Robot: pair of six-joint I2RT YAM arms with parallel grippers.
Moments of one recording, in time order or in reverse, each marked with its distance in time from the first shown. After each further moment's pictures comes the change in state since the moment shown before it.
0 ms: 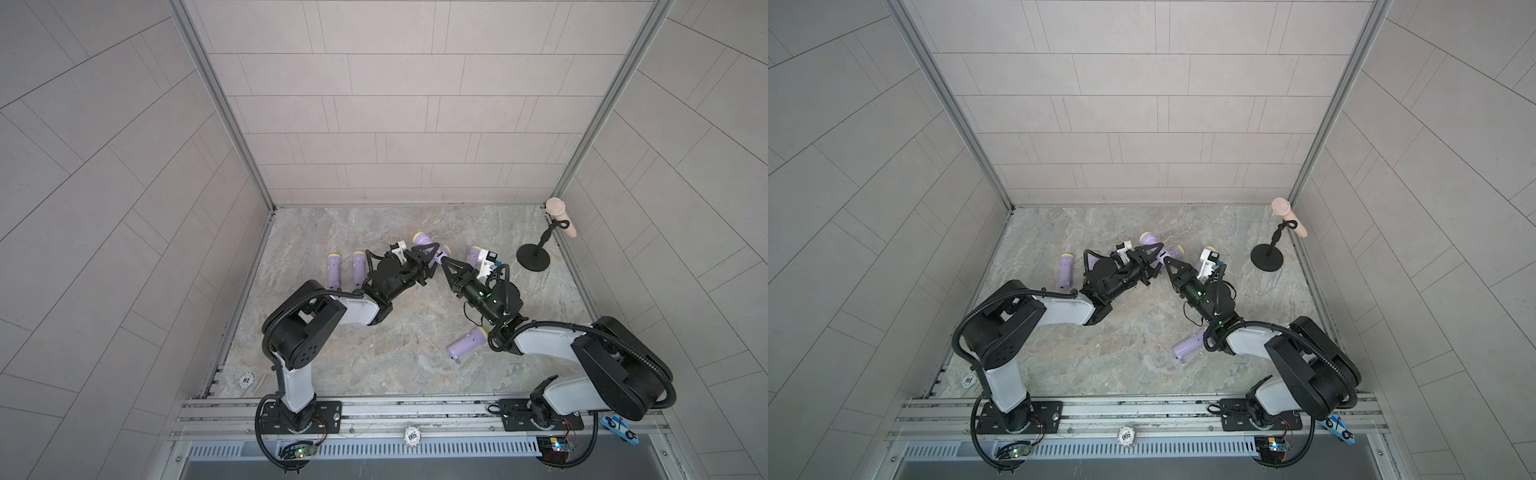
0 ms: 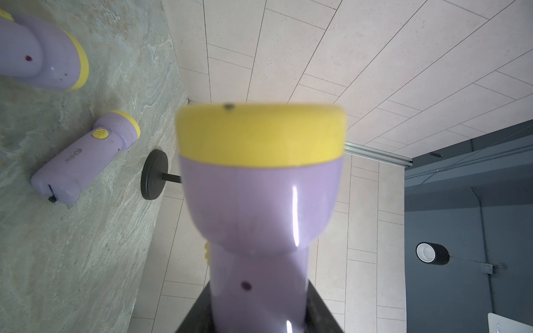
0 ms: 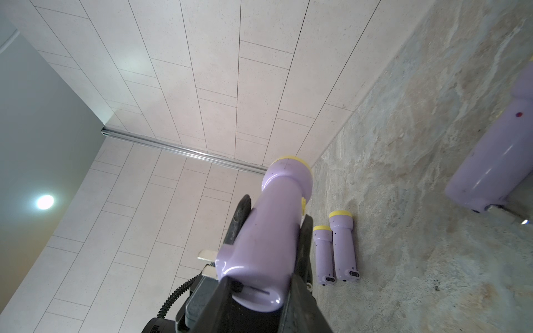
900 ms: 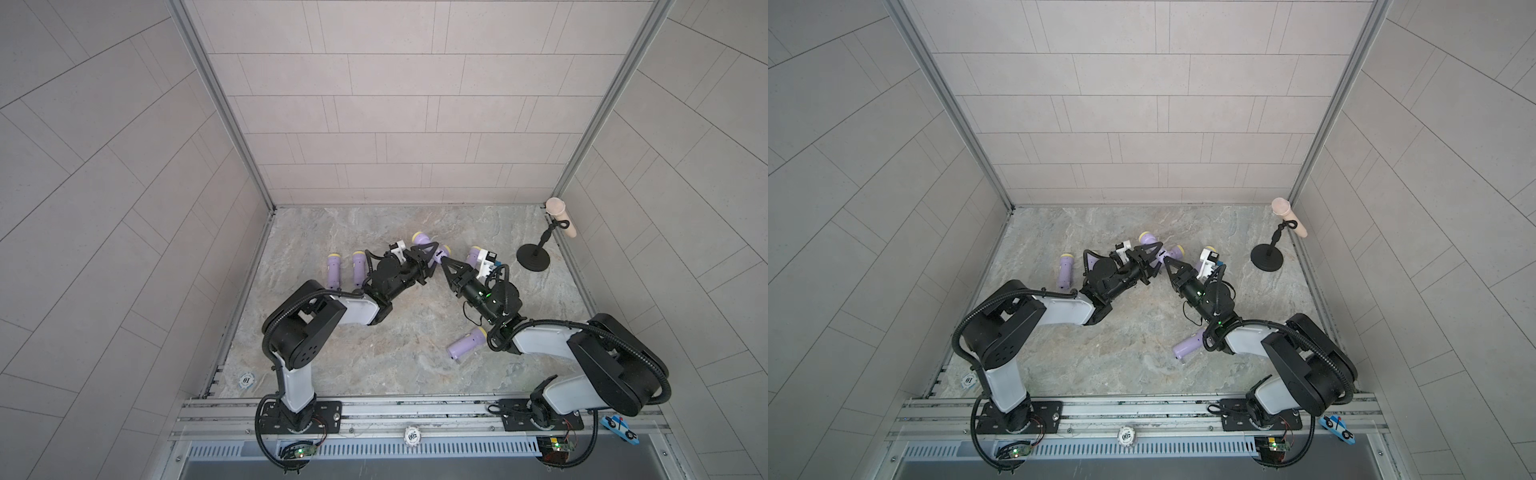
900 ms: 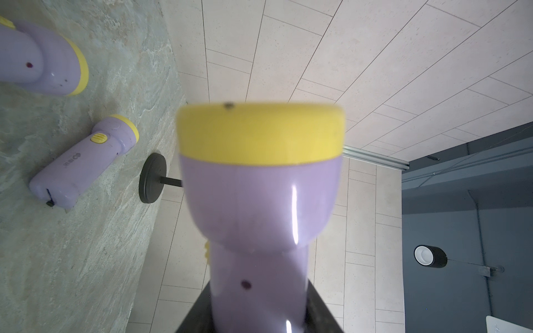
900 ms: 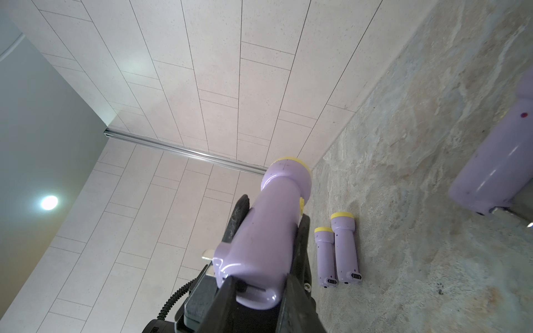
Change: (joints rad) left arm 0.000 0.000 0.000 0.003 -0.016 -0.004; right arm 0.000 0.028 0.000 0.037 0.000 0.008
